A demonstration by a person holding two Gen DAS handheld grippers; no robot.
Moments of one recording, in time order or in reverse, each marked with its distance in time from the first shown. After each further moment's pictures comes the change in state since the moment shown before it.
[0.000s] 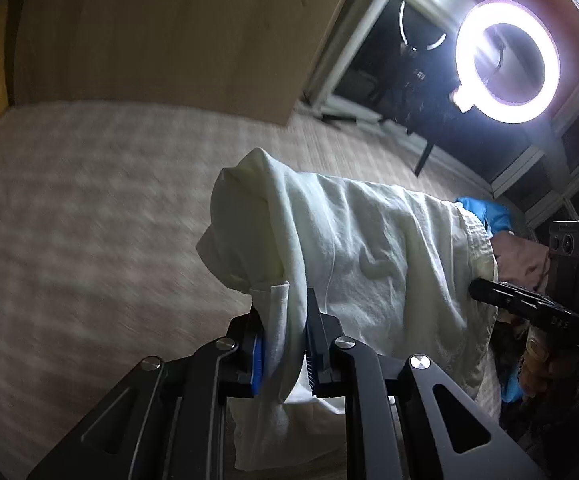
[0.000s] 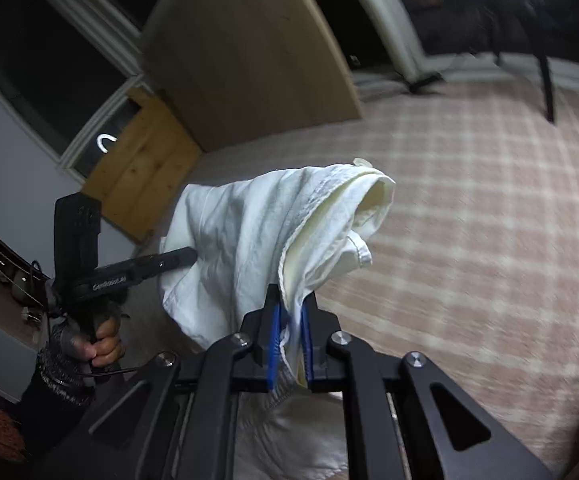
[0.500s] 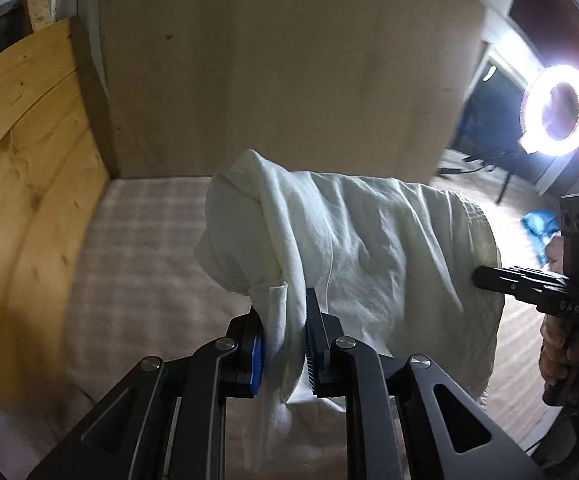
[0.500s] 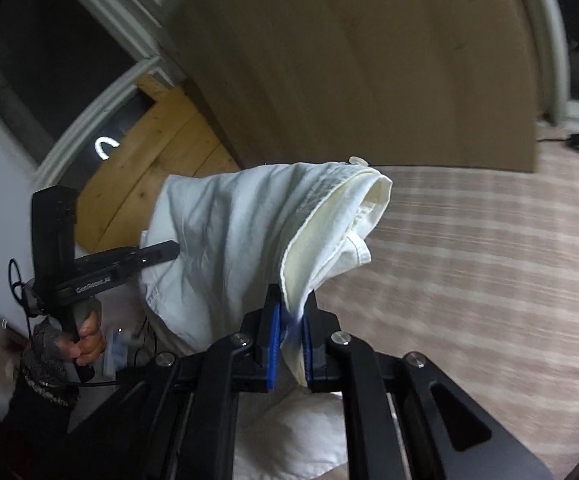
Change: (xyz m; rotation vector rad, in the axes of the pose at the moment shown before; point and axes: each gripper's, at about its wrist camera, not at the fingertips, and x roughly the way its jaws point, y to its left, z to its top) left arm -0.074 0.244 0.109 0.129 -0.008 0.158; right arm 0.220 0.165 0.096 0.019 -0.011 -0.006
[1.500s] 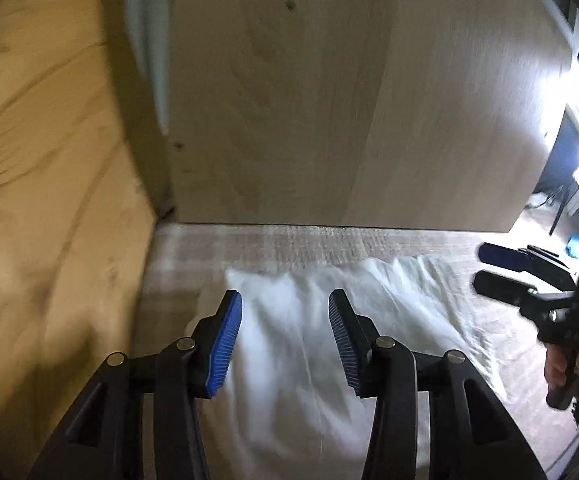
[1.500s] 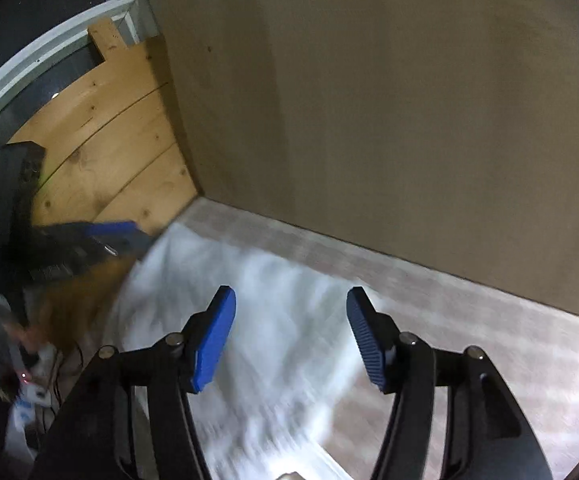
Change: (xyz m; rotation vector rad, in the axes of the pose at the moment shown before) left arm 0.117 0.112 0.067 -0.005 -0.034 0.024; right arm 0.160 0.047 0.083 -0.237 -0.014 -0.212
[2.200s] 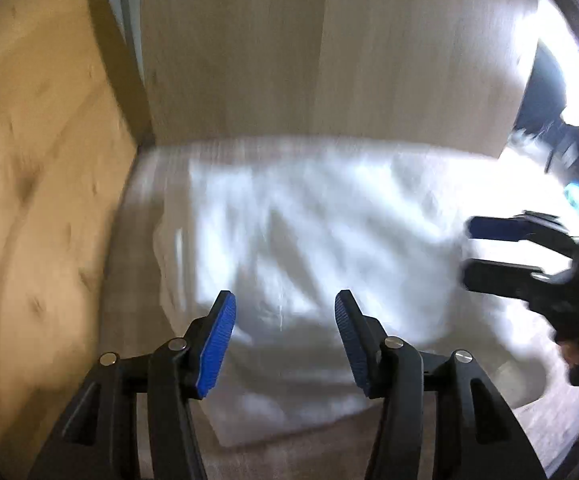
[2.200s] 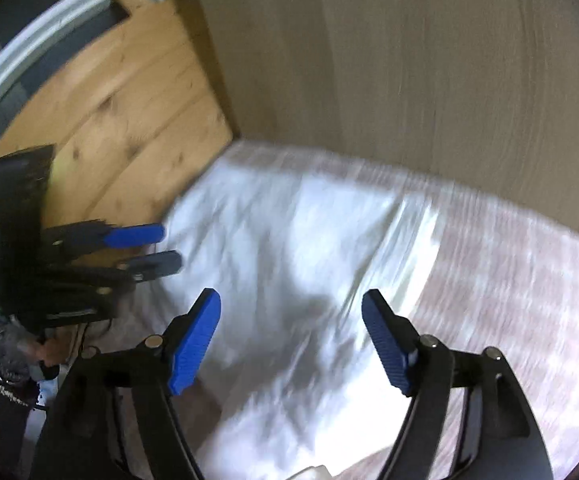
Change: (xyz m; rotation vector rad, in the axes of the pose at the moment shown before) left arm 0.002 -0.023 -0.082 0.057 0.125 0.043; right arm -0.006 0.032 -0.062 0.029 0.150 0.058
